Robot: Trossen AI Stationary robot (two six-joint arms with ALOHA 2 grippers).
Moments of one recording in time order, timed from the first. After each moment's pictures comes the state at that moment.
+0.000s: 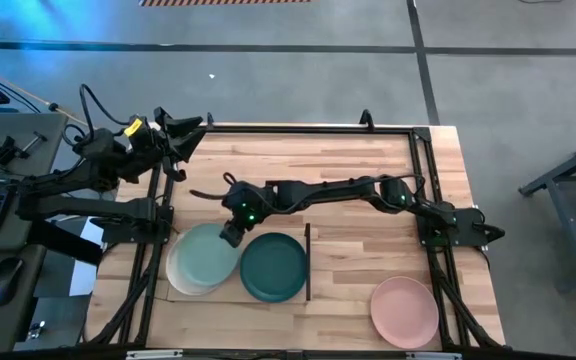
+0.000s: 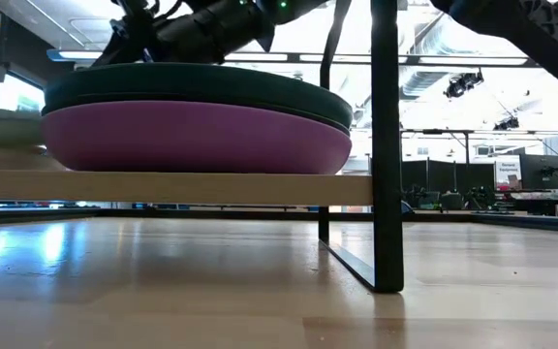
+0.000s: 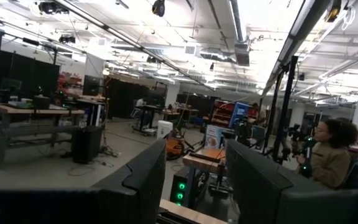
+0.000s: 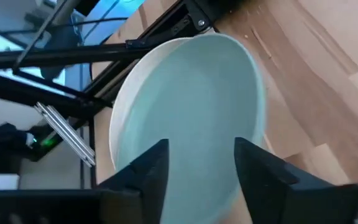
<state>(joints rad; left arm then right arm) 0.14 0.63 0.84 0.12 -0.27 -0.09 0.02 2.41 2.18 -0.42 -0.27 0.67</state>
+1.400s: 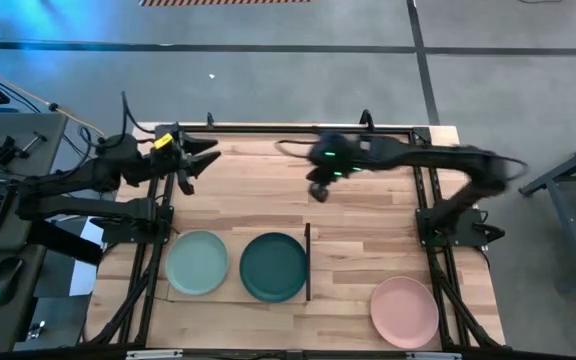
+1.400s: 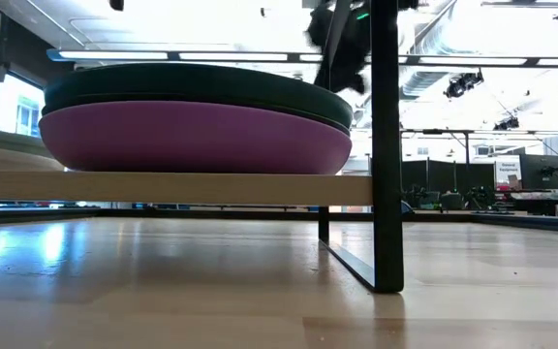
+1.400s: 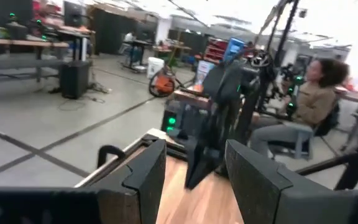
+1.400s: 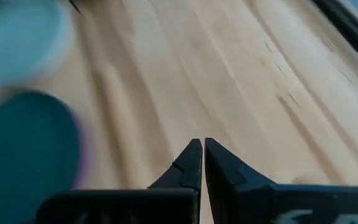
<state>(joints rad) 0.14 0.64 0.82 -0.14 -0.19 -0.19 -0.22 1.56 1.34 -0.62 -0.06 0.22</state>
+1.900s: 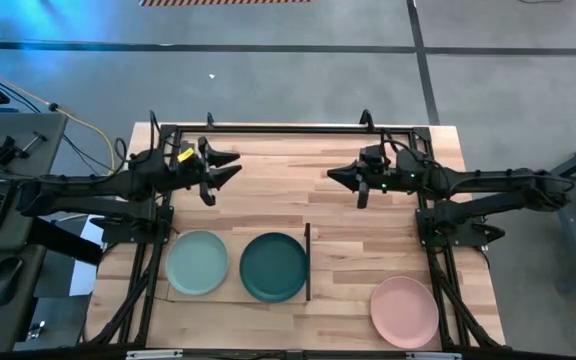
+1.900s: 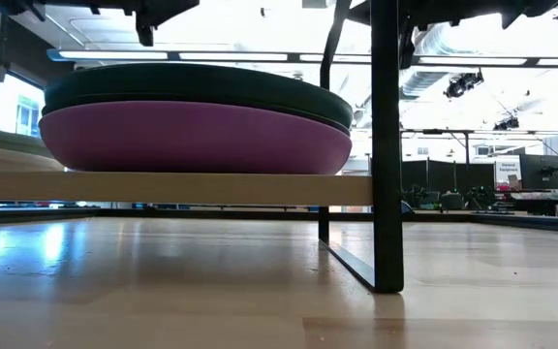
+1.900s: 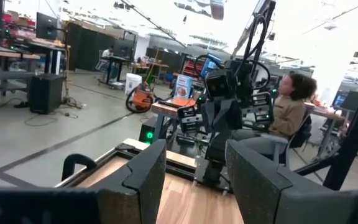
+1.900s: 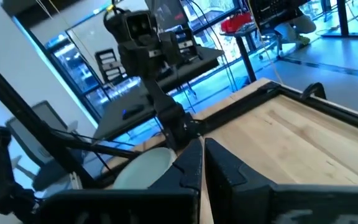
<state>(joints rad) 0.14 0.74 0.54 0.37 -0.10 -0.21 -0.13 0.99 0.67 0.29 -0.02 0.46</state>
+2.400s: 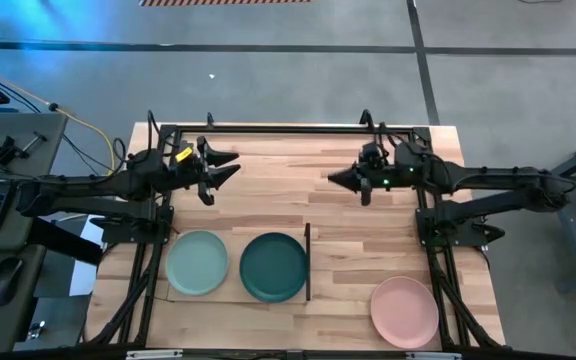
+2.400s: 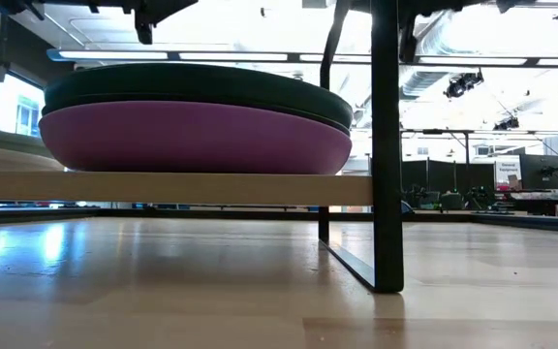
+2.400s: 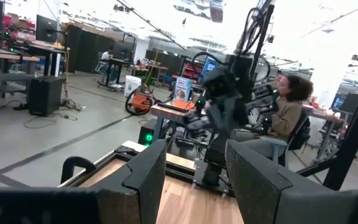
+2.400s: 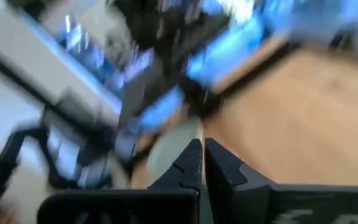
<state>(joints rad) 0.14 0.73 0.54 0.37 -0.10 -0.21 -0.14 0.99 0.78 0.09 -0.13 0.63</state>
